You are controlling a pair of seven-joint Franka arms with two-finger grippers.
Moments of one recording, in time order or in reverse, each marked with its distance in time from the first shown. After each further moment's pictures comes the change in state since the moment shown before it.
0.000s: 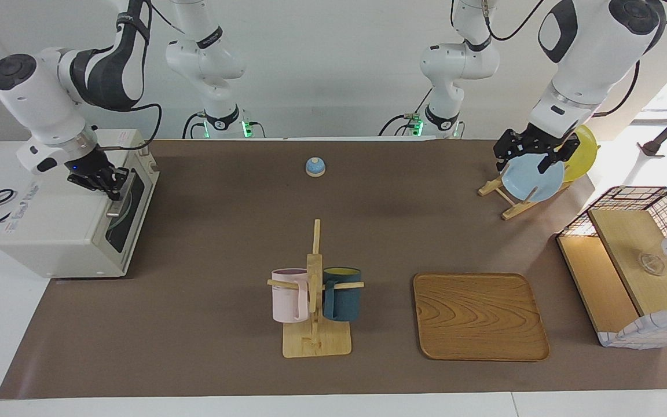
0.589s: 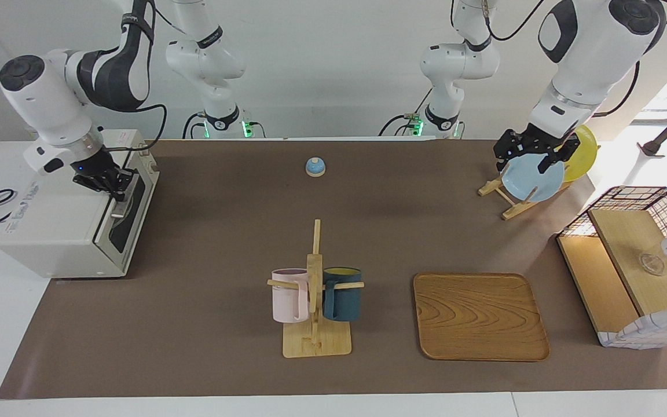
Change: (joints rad) left arm 0.000 0.000 0.000 0.000 0.000 0.000 0.000; right arm 0.038 -0.014 0.006 -0.034 0.006 0.026 0.037
